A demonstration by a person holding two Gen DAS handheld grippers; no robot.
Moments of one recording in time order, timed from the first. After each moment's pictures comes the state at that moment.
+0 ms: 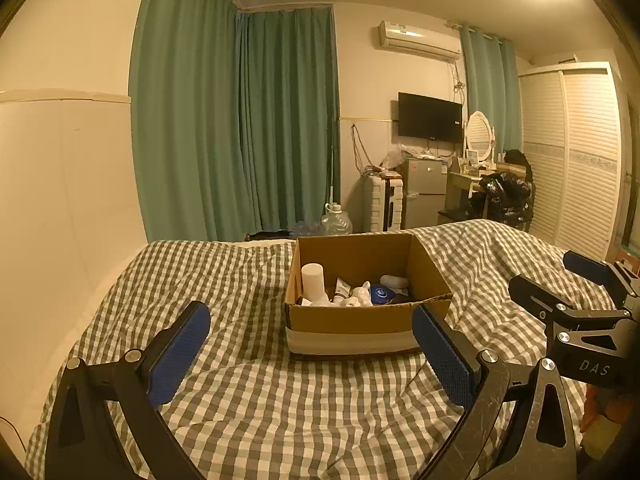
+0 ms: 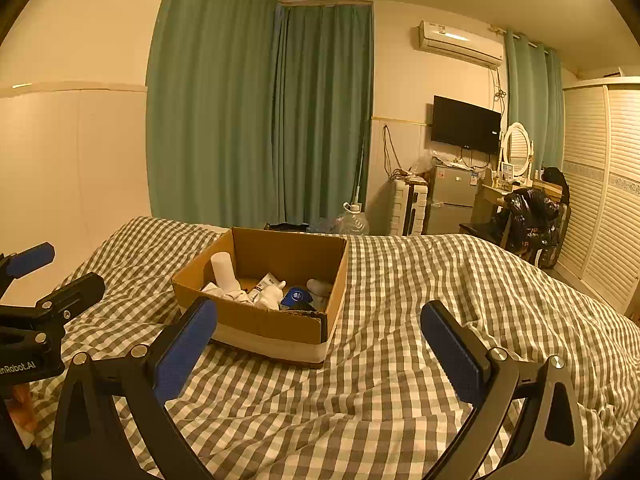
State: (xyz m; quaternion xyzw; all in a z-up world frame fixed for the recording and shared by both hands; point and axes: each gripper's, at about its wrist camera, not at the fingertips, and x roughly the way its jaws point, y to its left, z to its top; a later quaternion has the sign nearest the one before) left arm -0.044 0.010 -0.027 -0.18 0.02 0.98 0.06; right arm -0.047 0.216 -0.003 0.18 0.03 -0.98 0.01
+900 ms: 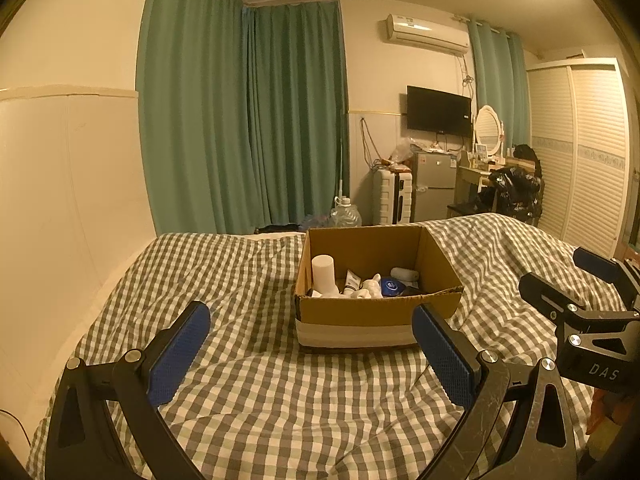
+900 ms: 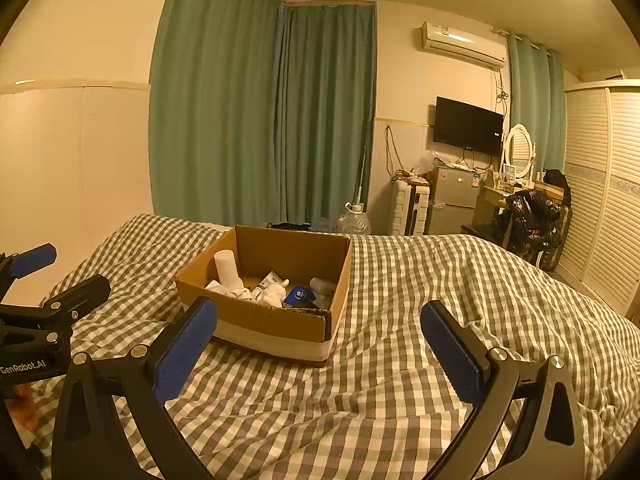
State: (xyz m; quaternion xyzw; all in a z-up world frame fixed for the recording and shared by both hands) left arm -0.044 0.007 -0.031 -0.19 0.03 0.98 0.04; right arm -0.045 0.210 -0.007 0.17 0.03 -0.98 0.01
